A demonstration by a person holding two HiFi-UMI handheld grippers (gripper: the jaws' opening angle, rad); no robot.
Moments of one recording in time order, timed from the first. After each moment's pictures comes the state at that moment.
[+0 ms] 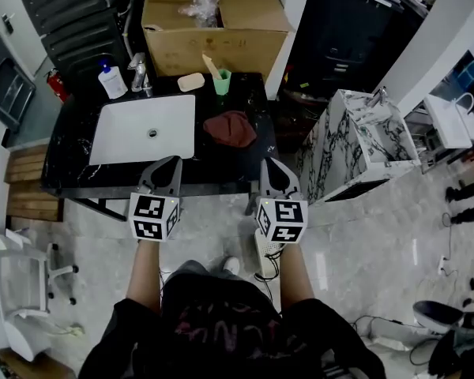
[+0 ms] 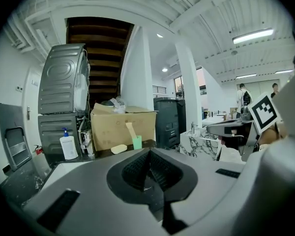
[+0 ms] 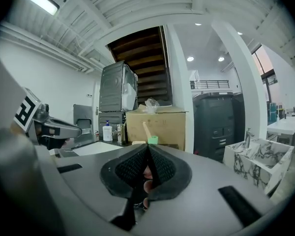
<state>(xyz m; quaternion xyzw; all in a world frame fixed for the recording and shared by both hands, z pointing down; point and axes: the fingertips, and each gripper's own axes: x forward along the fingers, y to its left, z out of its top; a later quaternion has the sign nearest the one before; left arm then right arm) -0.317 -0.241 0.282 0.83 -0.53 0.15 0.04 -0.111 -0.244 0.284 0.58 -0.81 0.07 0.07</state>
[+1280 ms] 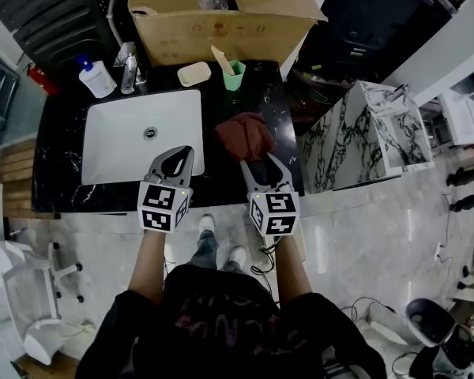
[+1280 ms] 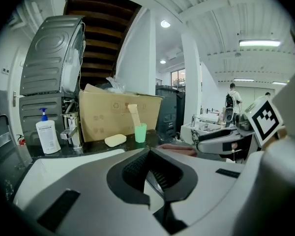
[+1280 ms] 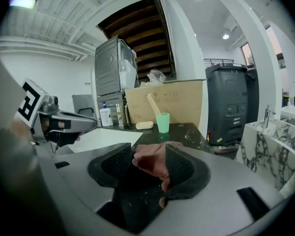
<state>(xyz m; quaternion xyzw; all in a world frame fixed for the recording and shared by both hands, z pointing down) -0.340 -0.379 0.353 0.85 -0.48 0.17 0.10 -0.190 -0.365 0.377 0.55 -0.81 0.16 0.14</state>
